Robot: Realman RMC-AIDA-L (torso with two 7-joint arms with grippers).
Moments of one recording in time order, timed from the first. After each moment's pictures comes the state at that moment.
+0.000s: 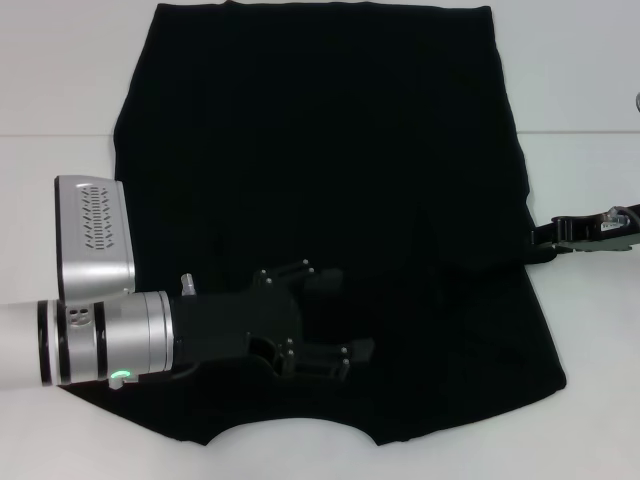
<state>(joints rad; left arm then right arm) -0.60 -2.16 0.68 0.50 2.00 1.48 -1.06 0.81 1.97 -0.85 -0.50 -2.52 -0.92 2.53</state>
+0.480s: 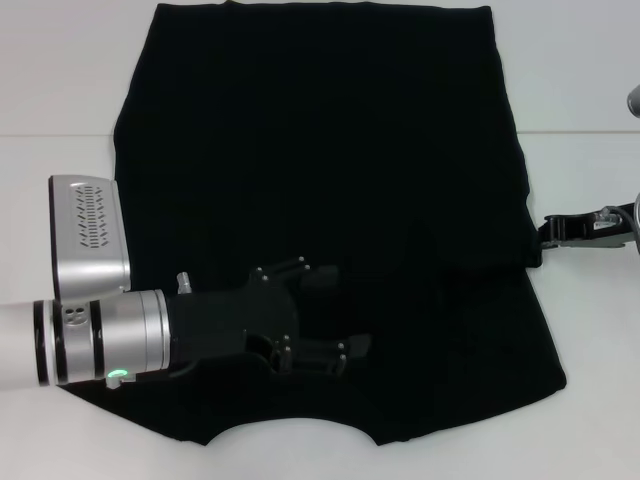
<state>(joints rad) -0.60 -2.16 0.67 0.50 2.00 1.48 -1.06 0.82 1.98 -0.85 -0.51 -2.52 -0.91 2.51</state>
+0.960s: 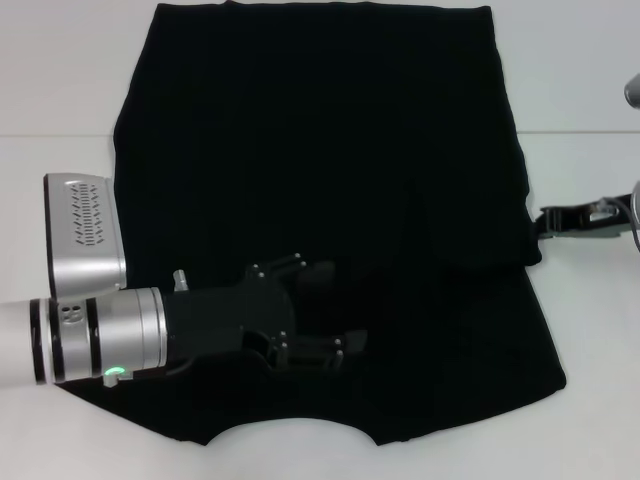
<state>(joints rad) -0.60 -2.16 0.66 0.50 2.00 1.48 -1.06 0.83 1.98 -0.84 -0.52 -2.51 -0.92 2.49</state>
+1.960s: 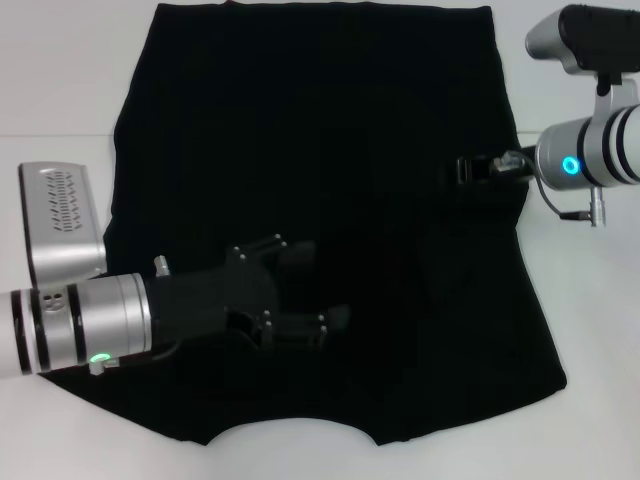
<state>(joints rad) -0.60 -2.15 0.61 0.51 2.00 1.48 -1.06 0.95 2.07 -0.90 -0.52 -2.48 -0.78 2.48</state>
